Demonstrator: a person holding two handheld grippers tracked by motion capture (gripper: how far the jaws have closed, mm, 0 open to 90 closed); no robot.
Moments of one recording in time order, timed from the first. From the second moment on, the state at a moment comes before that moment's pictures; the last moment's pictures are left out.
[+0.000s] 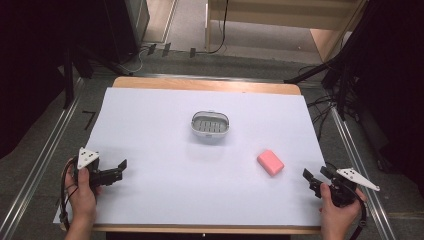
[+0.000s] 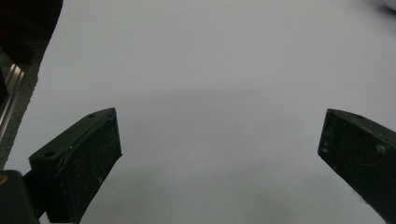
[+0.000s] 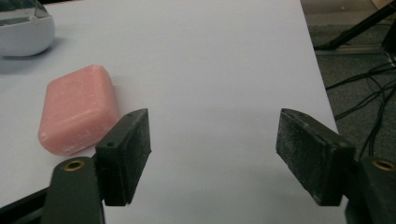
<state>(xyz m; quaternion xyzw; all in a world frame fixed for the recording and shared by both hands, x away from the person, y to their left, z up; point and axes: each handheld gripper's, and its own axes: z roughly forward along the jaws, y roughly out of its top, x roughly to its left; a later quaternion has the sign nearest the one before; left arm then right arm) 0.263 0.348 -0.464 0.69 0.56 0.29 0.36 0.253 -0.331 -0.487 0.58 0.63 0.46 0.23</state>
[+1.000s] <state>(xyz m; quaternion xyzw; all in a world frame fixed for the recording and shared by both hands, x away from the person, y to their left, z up) 0.263 0.348 -0.464 0.69 0.56 0.29 0.37 0.302 -0.271 -0.451 0.50 0.85 0.14 0.09</state>
